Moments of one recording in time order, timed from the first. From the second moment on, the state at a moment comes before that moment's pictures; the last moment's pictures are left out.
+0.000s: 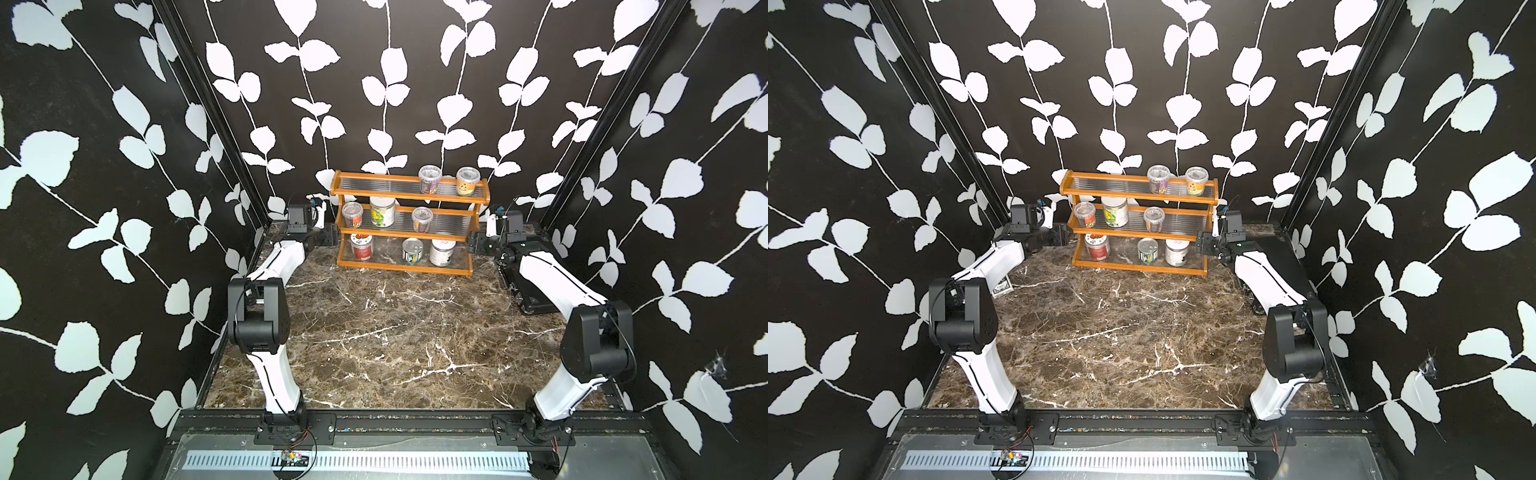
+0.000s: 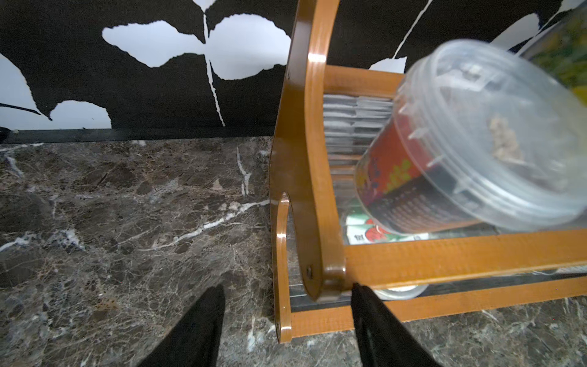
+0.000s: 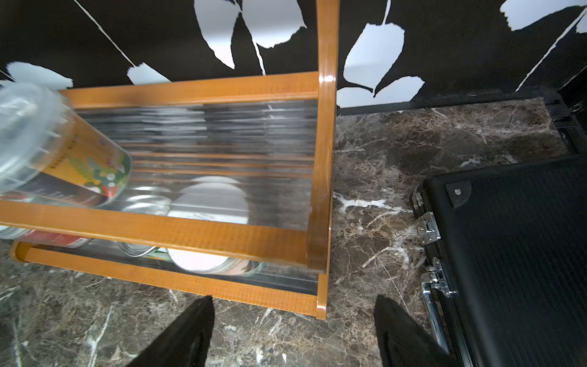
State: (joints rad) left arm -0.04 1.91 1.51 -0.23 0.26 -0.03; right arm 0.19 1.71 1.38 -0.34 -0.07 0.20
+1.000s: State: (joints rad) left arm -0.05 2.02 1.60 -0.13 0.33 -0.04; right arm 0.20 1.82 1.46 -0.31 -0.02 0.18
